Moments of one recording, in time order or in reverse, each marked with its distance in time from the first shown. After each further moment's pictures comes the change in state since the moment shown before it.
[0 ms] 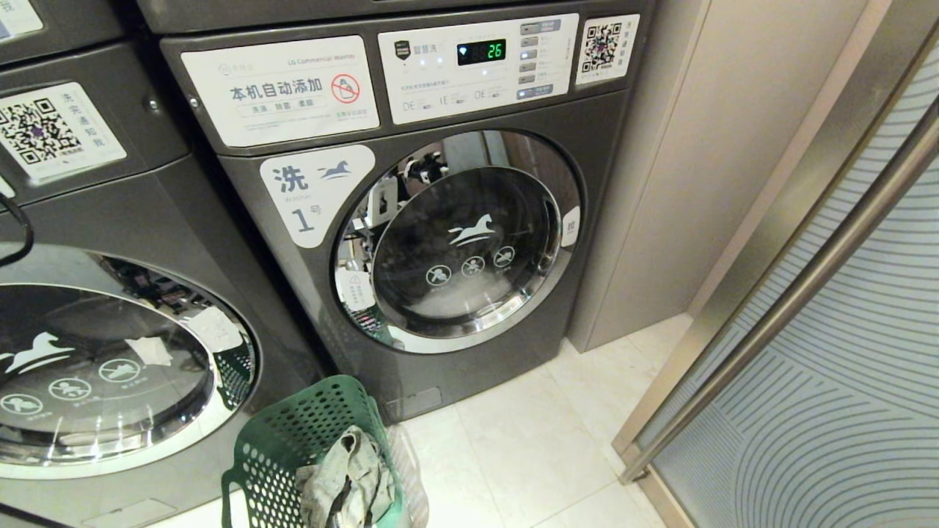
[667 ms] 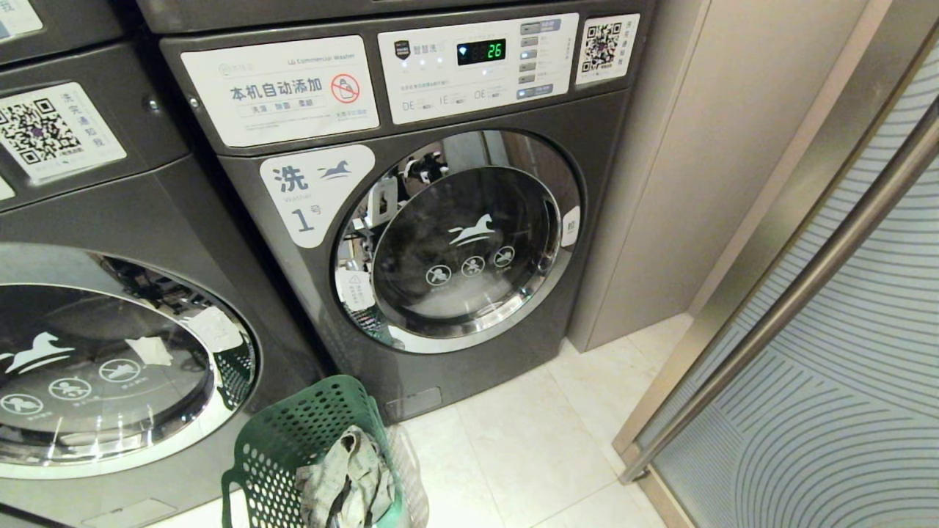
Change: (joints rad) left arm 0.015 -0.110 0.010 0.066 -0.009 0.001; right arm 0.000 0.000 0.000 0.000 0.000 0.000
